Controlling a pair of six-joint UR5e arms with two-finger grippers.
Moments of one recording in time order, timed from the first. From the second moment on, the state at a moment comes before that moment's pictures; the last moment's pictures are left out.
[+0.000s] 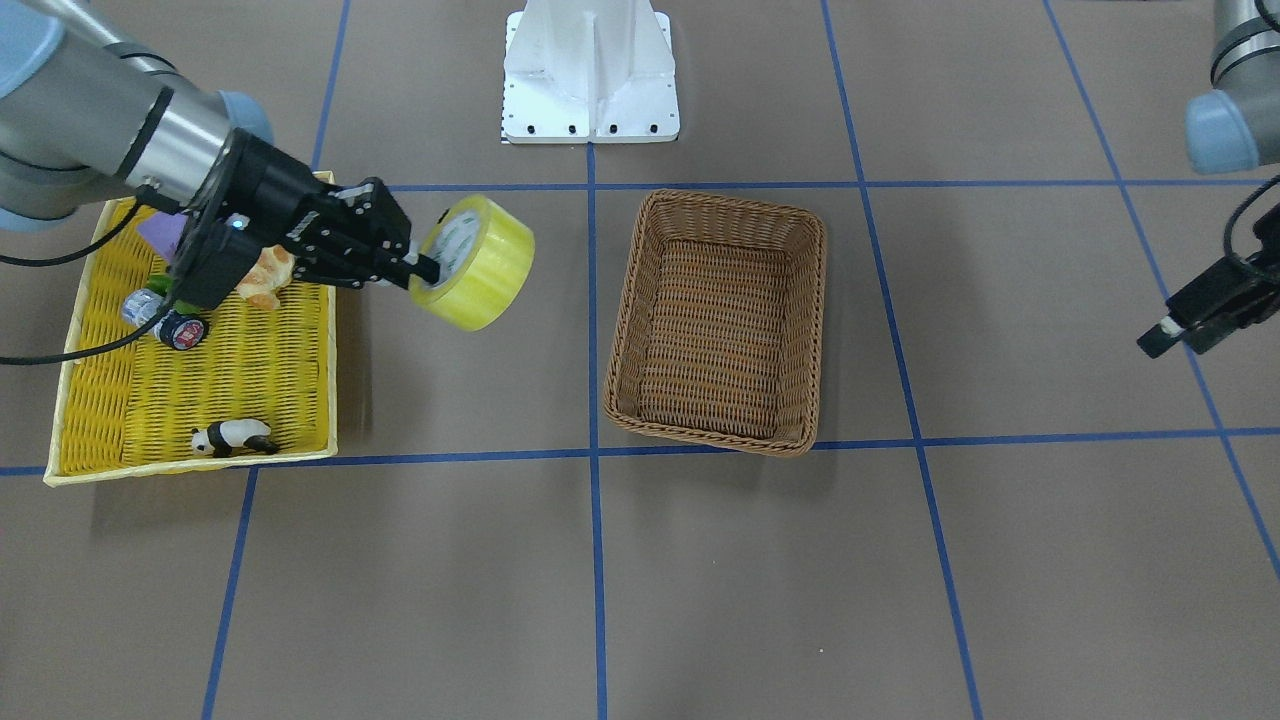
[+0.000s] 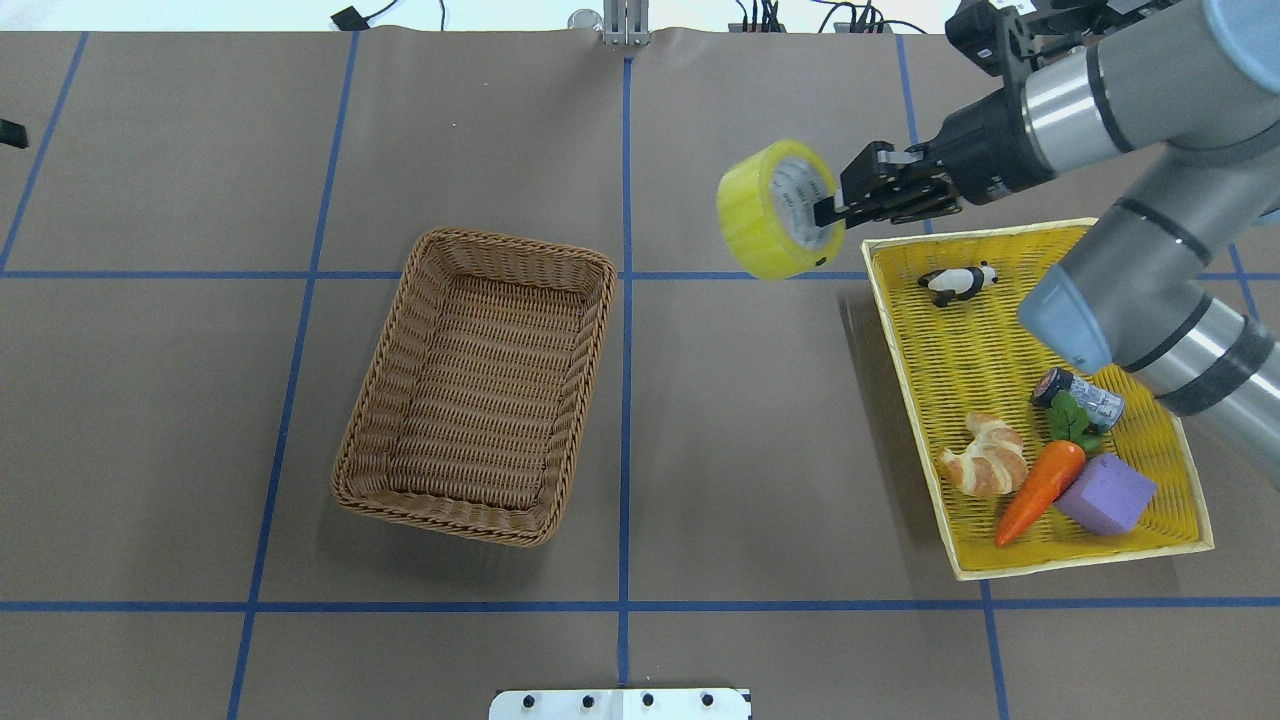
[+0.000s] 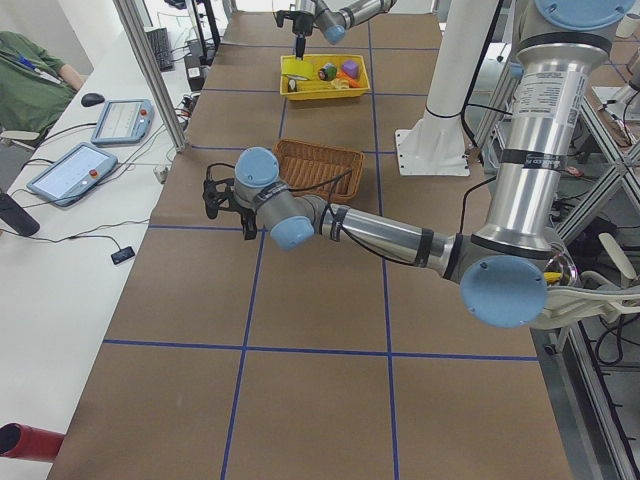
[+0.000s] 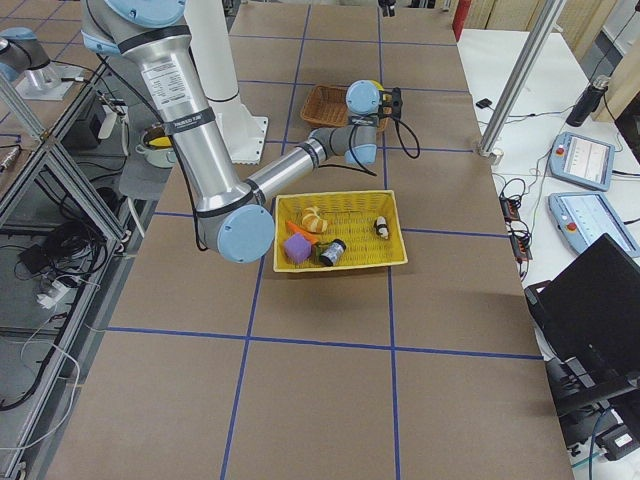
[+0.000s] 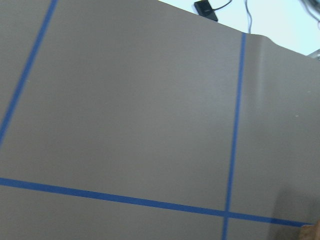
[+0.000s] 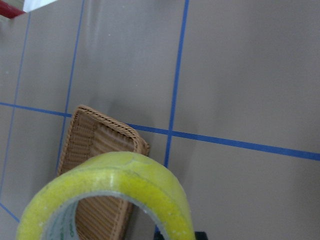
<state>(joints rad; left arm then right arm) -1.27 -1.77 -1.63 -2.34 -2.43 -1.28 0.82 -1.15 1.69 -0.44 2.23 1.57</state>
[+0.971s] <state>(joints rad) -1.04 -2.02 -1.63 -2.85 -2.39 -2.30 0.62 -1.11 1.75 -0.15 1.97 1.89</state>
